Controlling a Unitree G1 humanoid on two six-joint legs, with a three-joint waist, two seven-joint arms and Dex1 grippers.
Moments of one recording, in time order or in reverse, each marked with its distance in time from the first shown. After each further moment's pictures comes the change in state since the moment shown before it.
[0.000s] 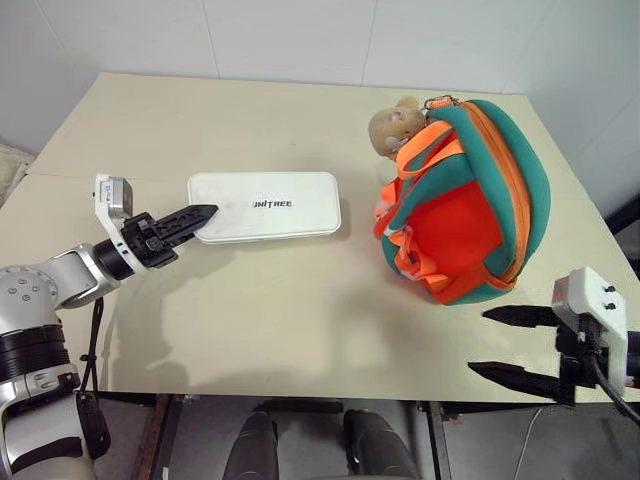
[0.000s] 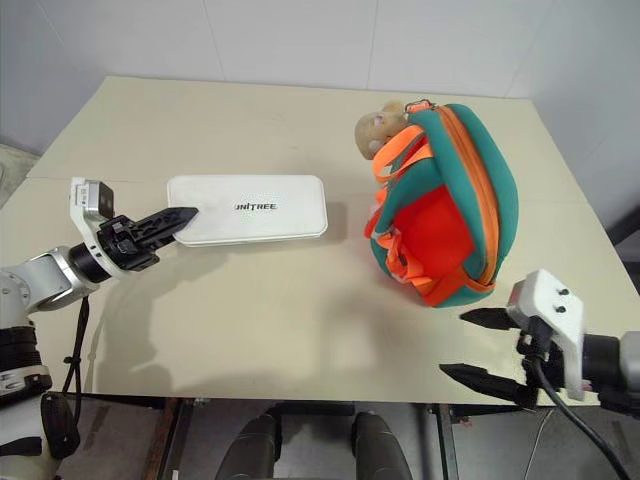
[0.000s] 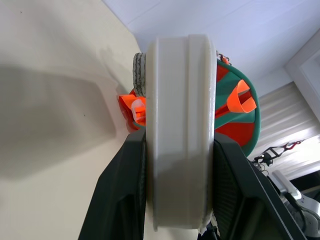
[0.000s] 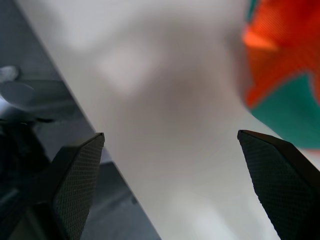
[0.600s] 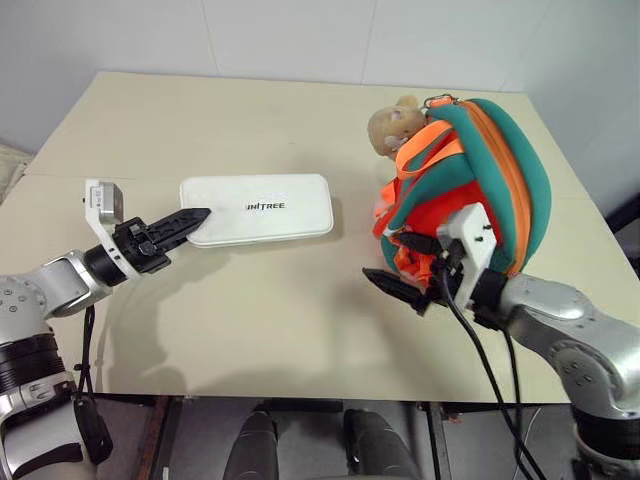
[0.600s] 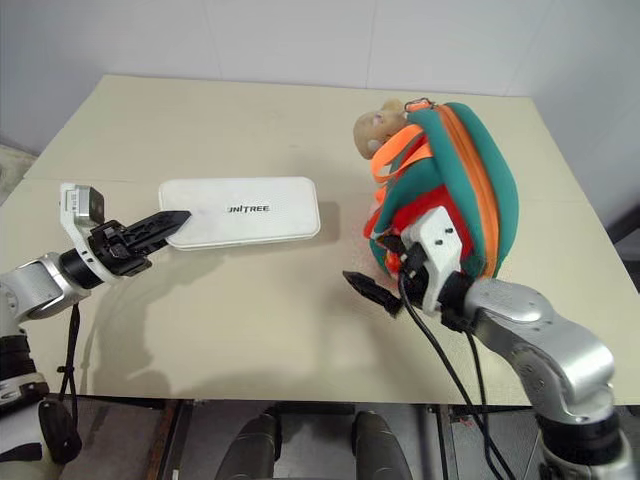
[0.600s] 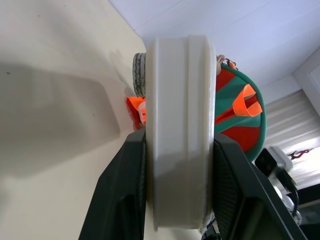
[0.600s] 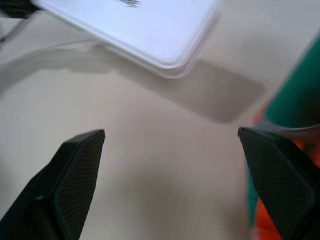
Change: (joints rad) left arm 0.041 -0.018 0.085 -0.066 -0.026 0.050 0.076; right arm -0.574 0.440 0.592 0.156 -0.185 -0.083 -0.588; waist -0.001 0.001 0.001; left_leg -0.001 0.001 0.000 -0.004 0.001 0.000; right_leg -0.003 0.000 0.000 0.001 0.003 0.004
